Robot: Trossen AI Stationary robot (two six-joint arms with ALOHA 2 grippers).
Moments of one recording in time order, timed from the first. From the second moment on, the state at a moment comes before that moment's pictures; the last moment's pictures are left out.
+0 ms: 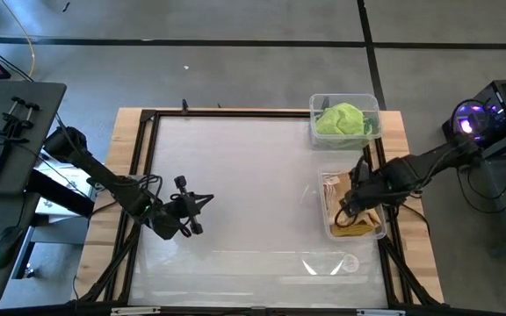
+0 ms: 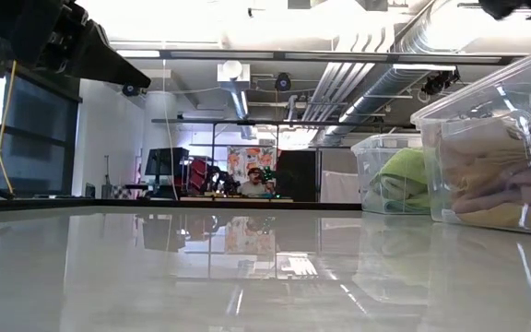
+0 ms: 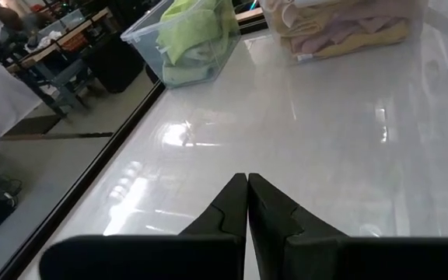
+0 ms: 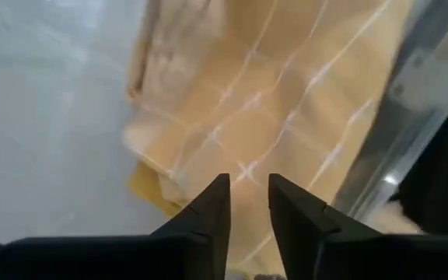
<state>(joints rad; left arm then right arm) -0.63 1.19 0.54 -0.05 -1.04 -0.21 0.44 1.15 1.20 -1.57 0.07 1.51</state>
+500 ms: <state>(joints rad) -0.62 1.23 0.54 -0.03 -1.03 -0.21 0.47 1.25 0.81 -1.22 -0.12 1.53</state>
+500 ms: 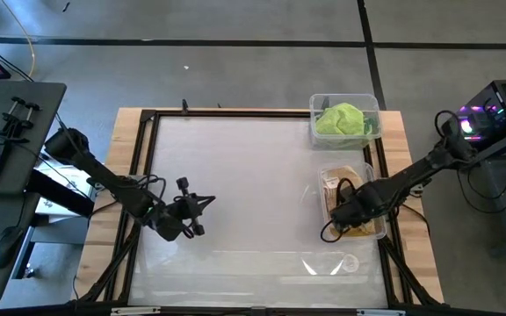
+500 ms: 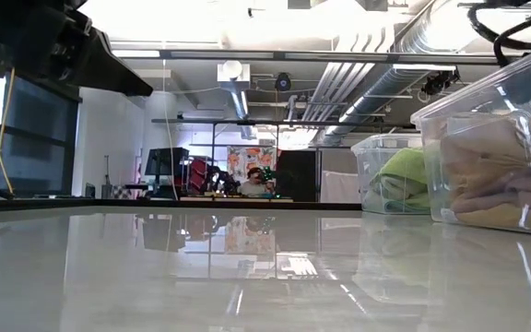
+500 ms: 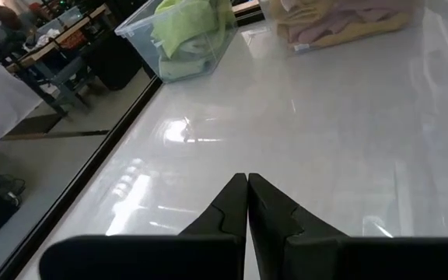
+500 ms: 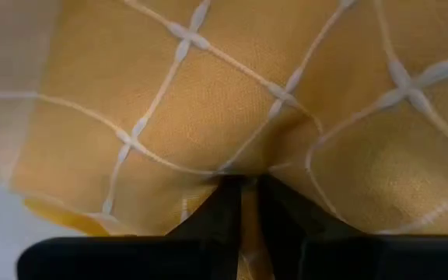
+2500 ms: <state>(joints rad) -0.61 1.23 0.54 0.02 -0.98 -0.21 0.53 1.21 0.93 -1.14 0.13 1.45</state>
